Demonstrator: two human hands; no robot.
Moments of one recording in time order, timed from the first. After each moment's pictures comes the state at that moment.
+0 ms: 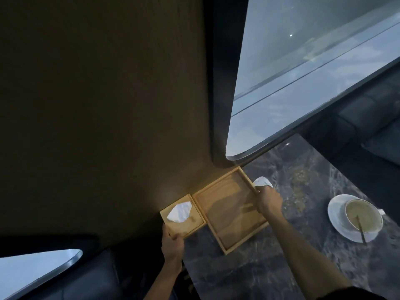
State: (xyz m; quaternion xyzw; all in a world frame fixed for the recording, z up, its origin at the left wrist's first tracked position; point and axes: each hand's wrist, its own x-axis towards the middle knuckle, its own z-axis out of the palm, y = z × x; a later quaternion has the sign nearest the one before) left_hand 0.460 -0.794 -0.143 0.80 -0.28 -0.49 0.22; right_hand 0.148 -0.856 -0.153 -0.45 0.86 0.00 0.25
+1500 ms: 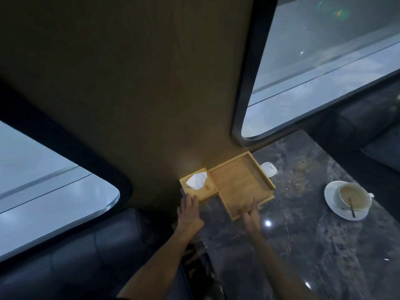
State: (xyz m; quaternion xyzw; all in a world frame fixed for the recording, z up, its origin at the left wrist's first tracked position) left_hand 0.474 -0.750 -0.101 0.66 -0.67 -0.32 -0.12; right_hand 0.279 -0.708 -0.126 -0.24 0.79 -0.32 0.46
